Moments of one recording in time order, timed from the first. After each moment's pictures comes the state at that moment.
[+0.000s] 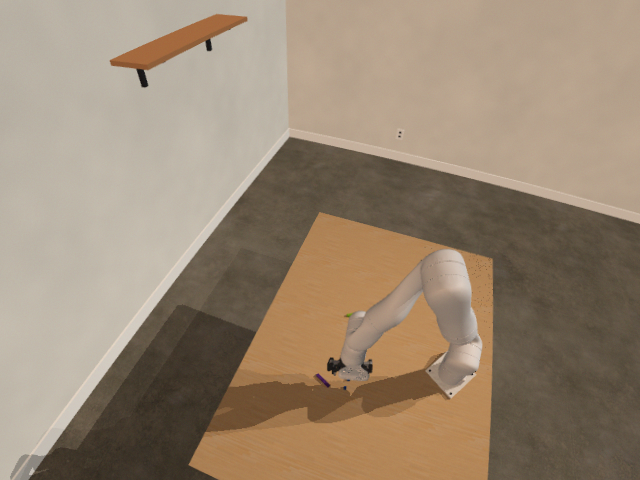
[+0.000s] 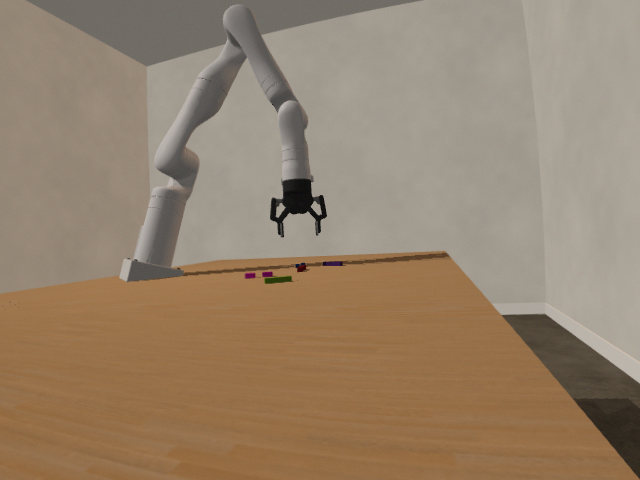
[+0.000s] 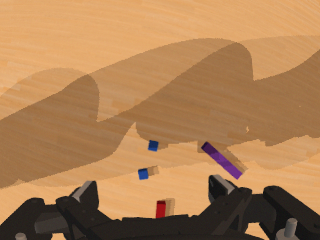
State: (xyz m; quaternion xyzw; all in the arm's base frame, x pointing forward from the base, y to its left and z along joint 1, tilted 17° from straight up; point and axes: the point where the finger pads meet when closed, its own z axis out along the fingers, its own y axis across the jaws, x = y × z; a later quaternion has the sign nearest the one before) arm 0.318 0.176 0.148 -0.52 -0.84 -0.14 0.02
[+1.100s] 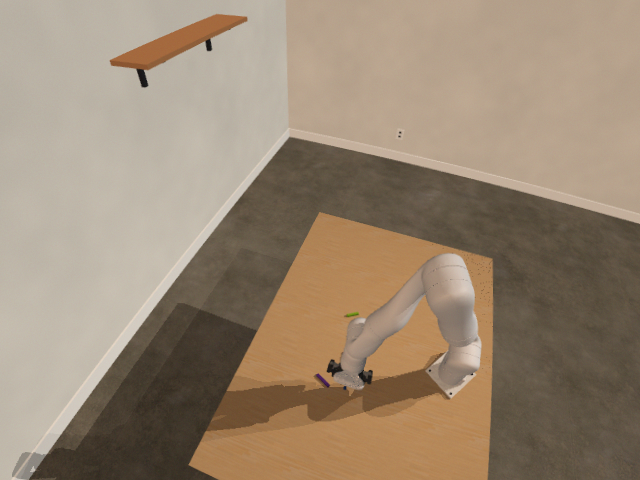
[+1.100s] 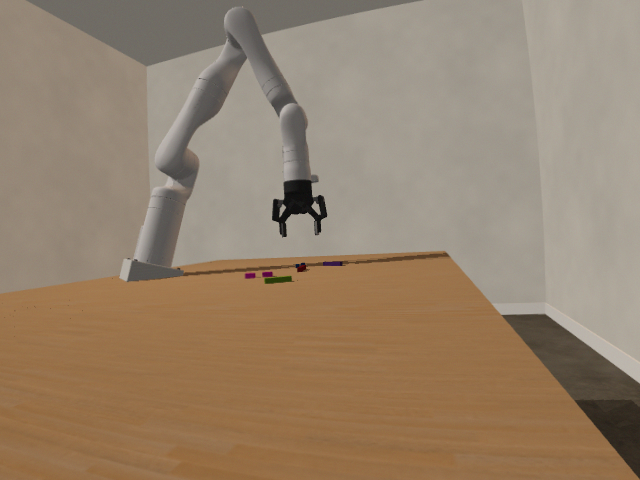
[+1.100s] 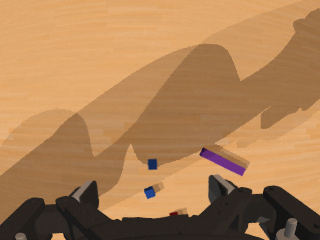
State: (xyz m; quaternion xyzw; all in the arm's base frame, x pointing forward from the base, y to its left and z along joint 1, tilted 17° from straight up) arm 0.309 0.195 0.153 -0.62 -0.77 -0.14 0.03
